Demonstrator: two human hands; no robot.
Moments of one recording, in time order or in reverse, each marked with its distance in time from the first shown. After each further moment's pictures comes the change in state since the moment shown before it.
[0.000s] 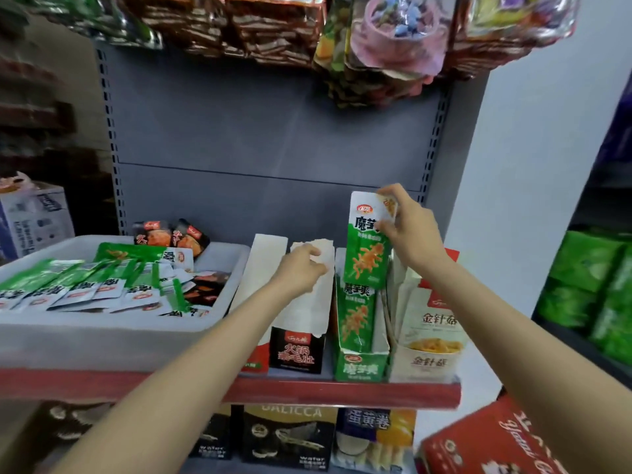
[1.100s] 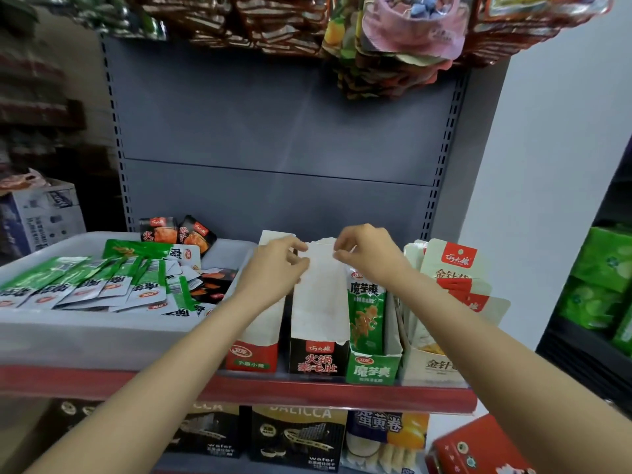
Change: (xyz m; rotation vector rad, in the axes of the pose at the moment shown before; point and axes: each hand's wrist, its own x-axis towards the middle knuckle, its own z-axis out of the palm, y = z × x) left_hand -0.024 -0.013 -0.038 0.207 0.179 0.133; right_hand -0.003 -0.018 0.056 -0.083 -0.343 -0.019
